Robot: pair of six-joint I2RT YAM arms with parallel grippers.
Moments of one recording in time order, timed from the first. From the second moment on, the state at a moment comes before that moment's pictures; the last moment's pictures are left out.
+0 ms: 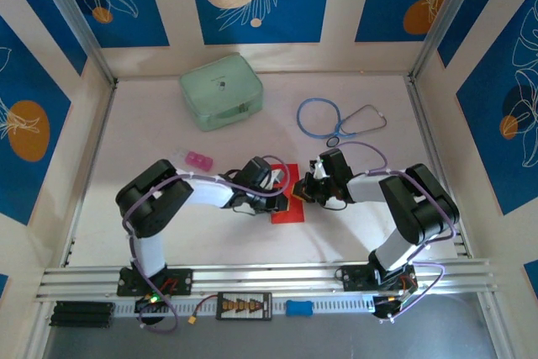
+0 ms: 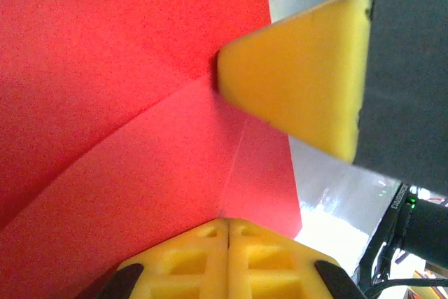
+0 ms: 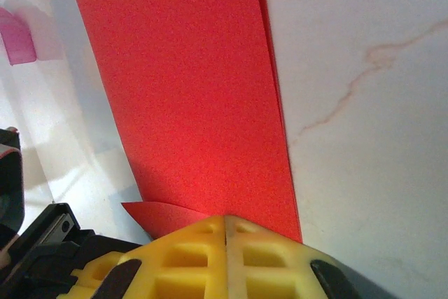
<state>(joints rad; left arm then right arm) -0.84 1.85 0.85 0.11 0.52 -0.83 0.41 1.62 0.54 0.11 -0.59 0.85</state>
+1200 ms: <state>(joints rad) -0.83 1.50 0.72 -0.09 0.47 -0.73 0.41 1.52 0.62 -0.07 -0.53 0.77</state>
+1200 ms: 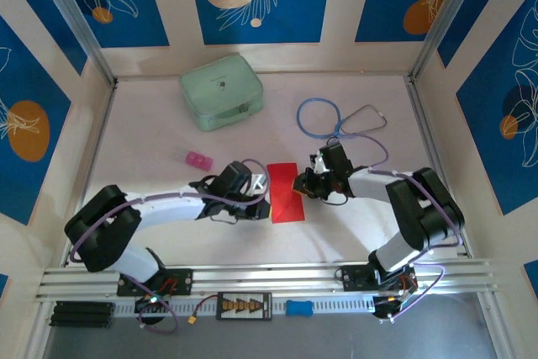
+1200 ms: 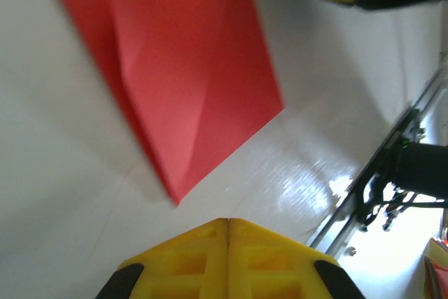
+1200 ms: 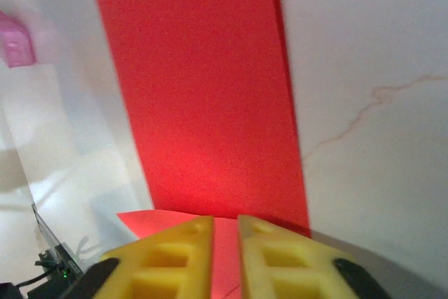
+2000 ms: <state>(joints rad) -0.76 1.80 0.87 -0.08 0.50 -0.62 0.59 1.25 0.48 -0.30 -0.41 0.96</state>
